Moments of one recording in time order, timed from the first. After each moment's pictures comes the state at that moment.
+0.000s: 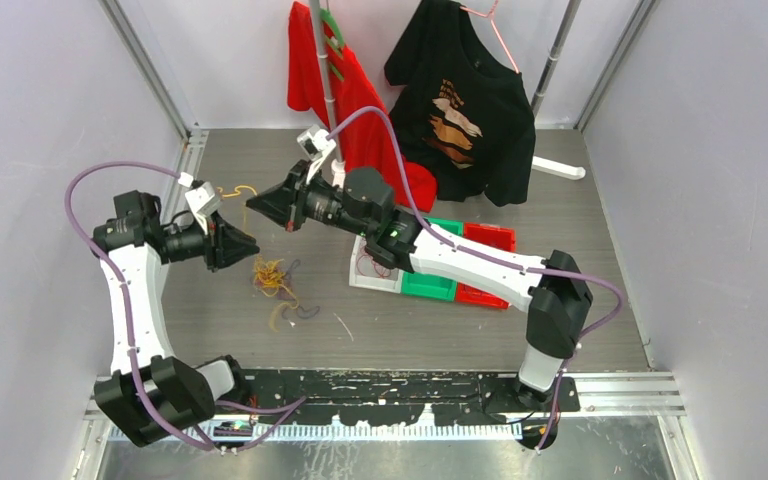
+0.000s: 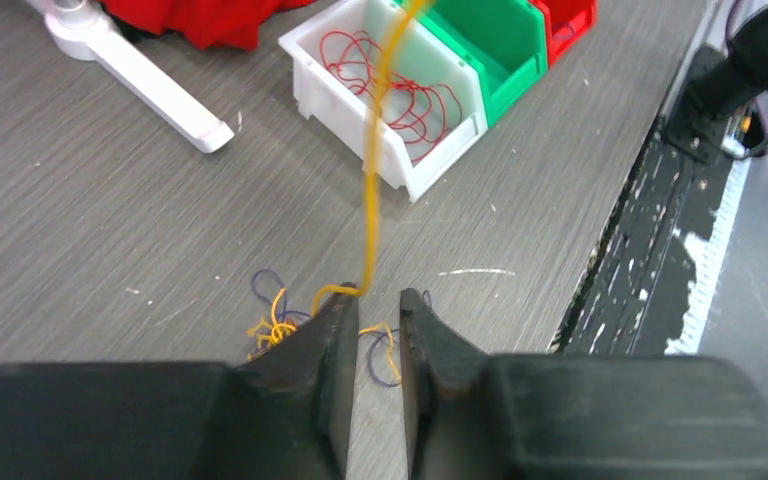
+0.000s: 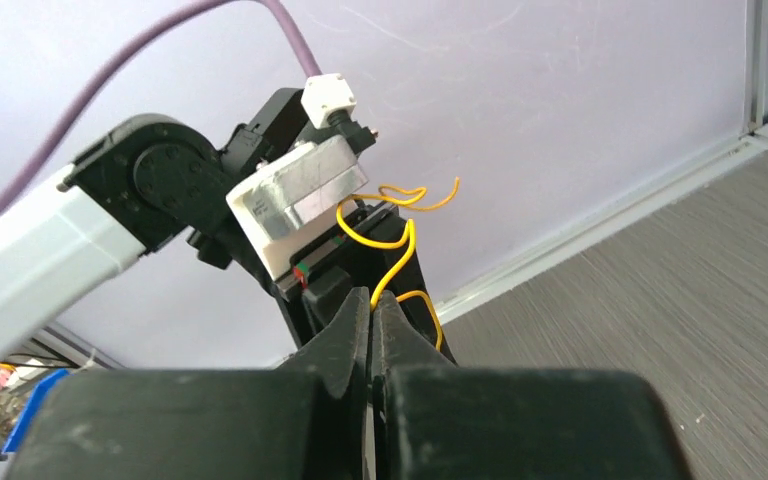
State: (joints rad) left arm 0.40 1.16 1.17 -1.32 1.22 1.09; right arm 1.03 1.74 1.51 0.41 -0.21 0.50
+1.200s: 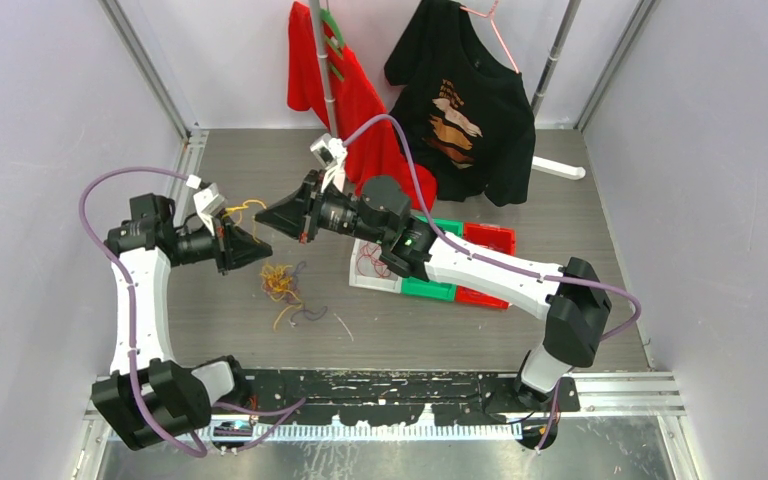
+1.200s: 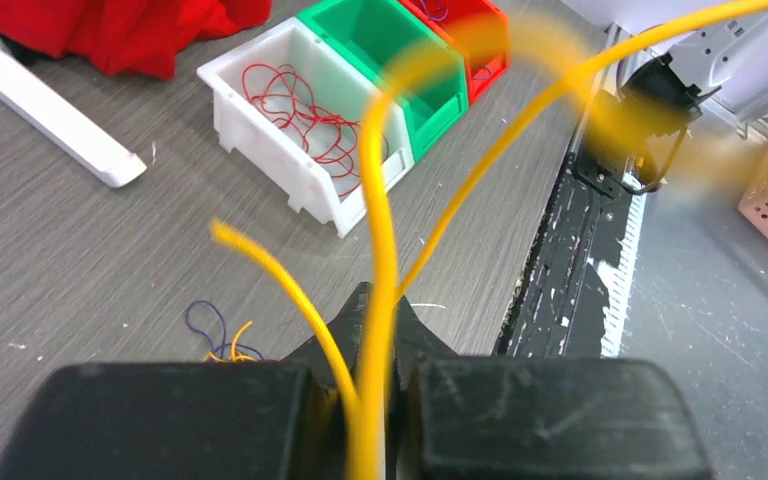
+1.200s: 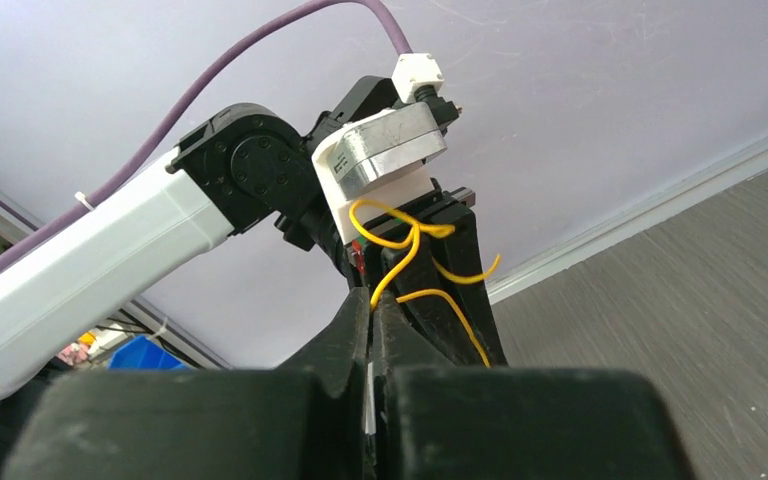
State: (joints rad) left arm 0.33 1.13 1.10 -1.23 1.32 0.93; right arm 1.03 1.63 1.38 0.47 -0.29 0.59
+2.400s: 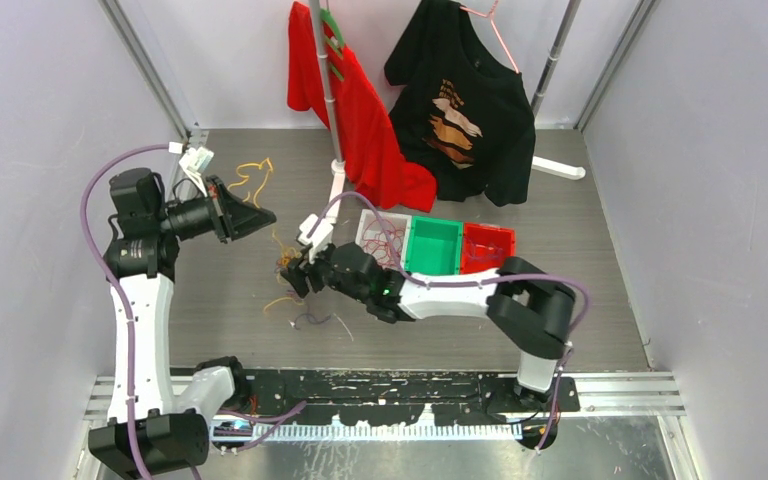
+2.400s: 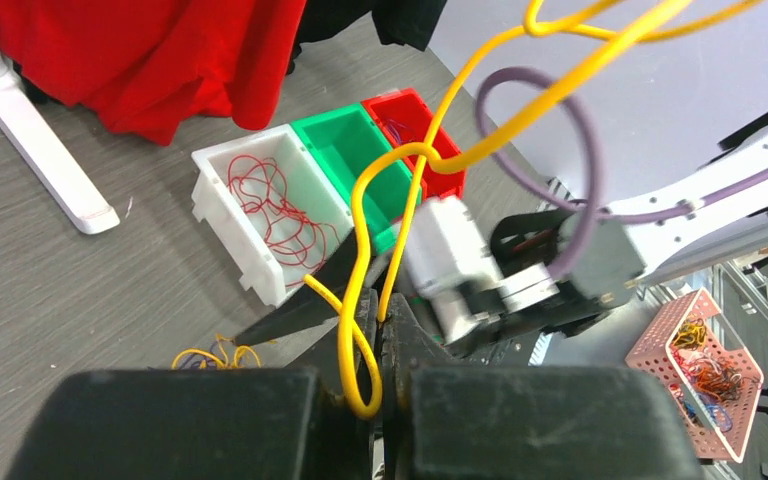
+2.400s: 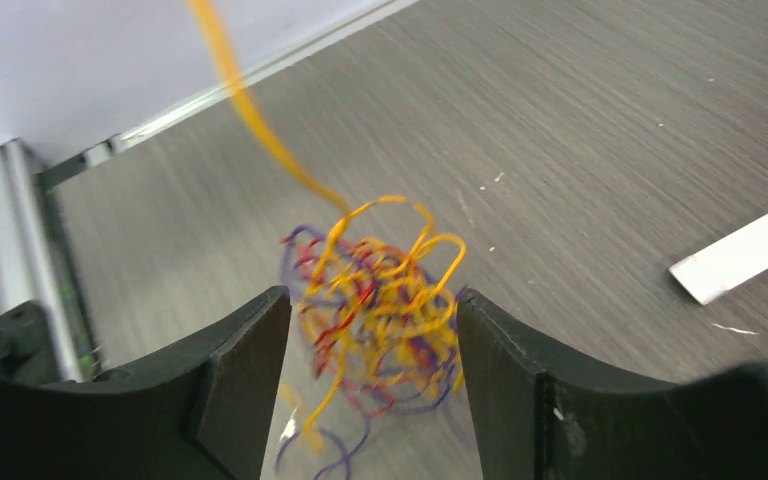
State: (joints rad) left arm 0.21 0.98 1.13 -0.60 1.21 -0.11; right arm 1.15 1.73 1.03 0.56 0.12 0.15
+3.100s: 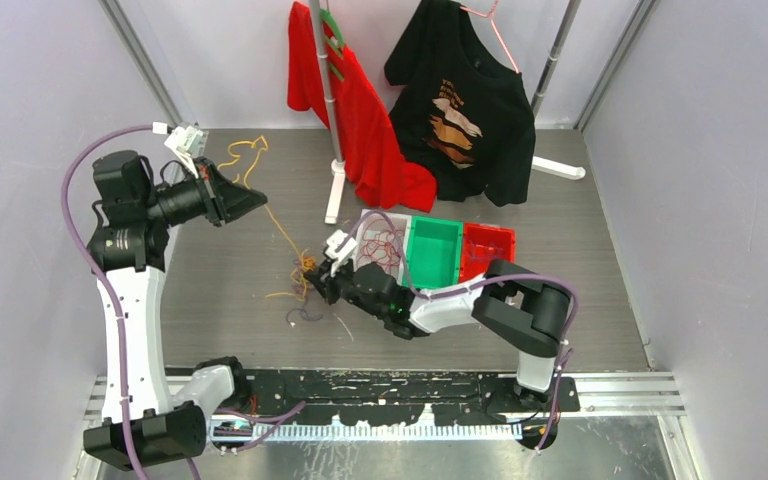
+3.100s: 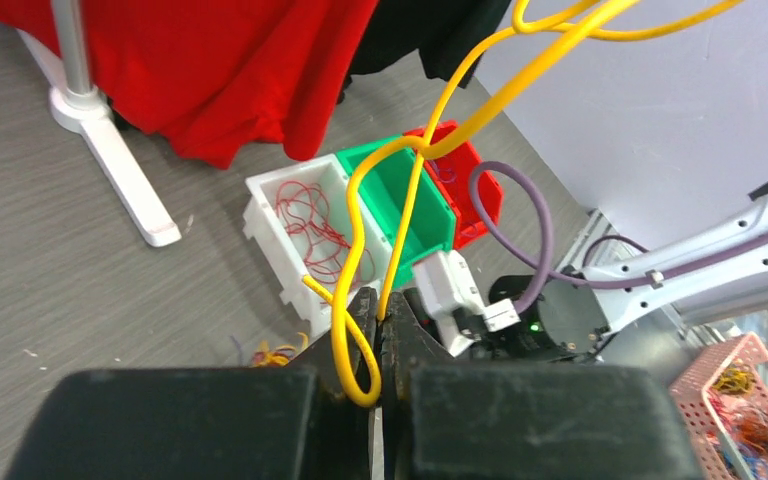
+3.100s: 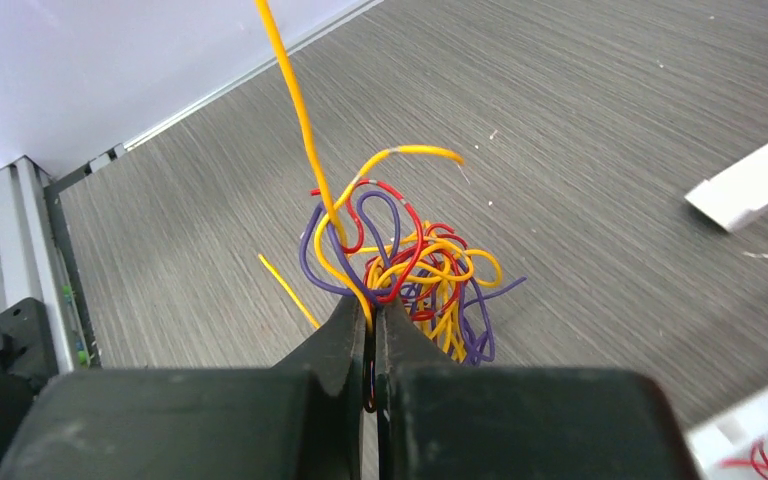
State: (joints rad) left arm 0.20 1.02 1.30 -0.67 1.09 -0.15; right arm 1.15 1.83 0.87 0.88 0.18 0.21
